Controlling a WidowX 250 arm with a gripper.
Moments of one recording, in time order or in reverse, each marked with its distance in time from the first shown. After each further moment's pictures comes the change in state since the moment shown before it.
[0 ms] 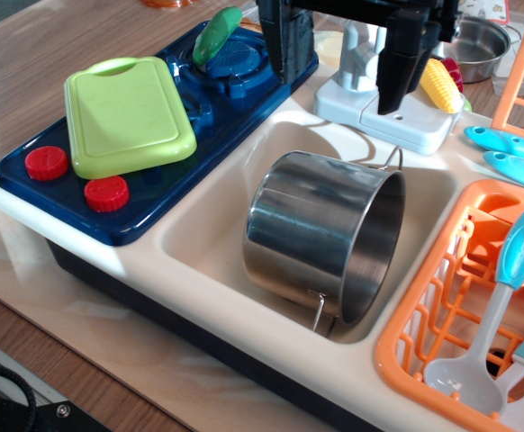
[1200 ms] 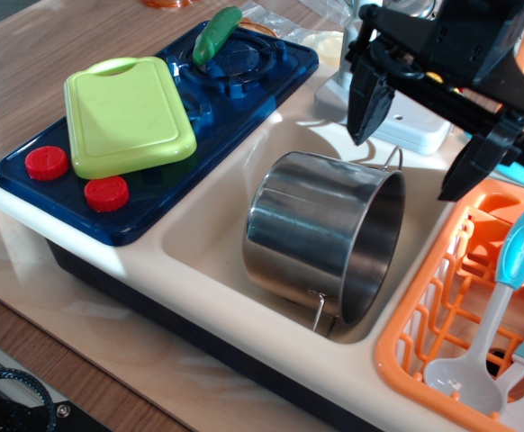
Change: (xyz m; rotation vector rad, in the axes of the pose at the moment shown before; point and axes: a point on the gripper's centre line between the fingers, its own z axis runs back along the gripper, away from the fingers) arm 0.009 -0.036 -0.046 0.232 -0.037 -0.106
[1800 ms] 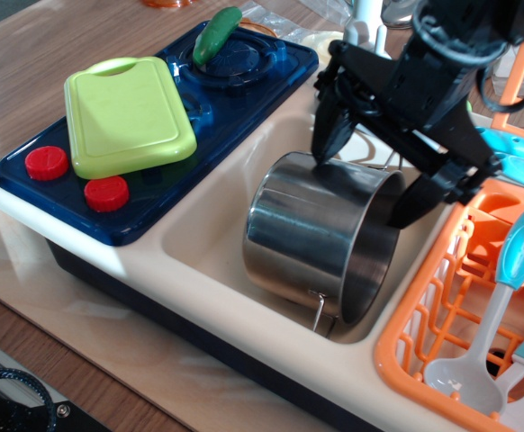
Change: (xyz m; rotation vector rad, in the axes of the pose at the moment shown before) arm -0.011 0.010 -0.024 0.108 -0.005 -0.089
